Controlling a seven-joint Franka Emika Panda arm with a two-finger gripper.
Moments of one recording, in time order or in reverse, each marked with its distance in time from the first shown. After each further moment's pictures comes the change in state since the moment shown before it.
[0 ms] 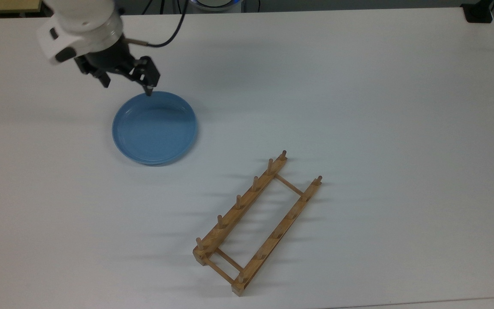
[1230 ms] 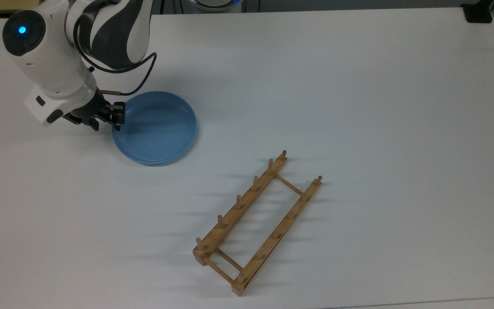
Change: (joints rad) arm 0.001 0.267 -0.134 0.045 0.096 0.149 -0.381
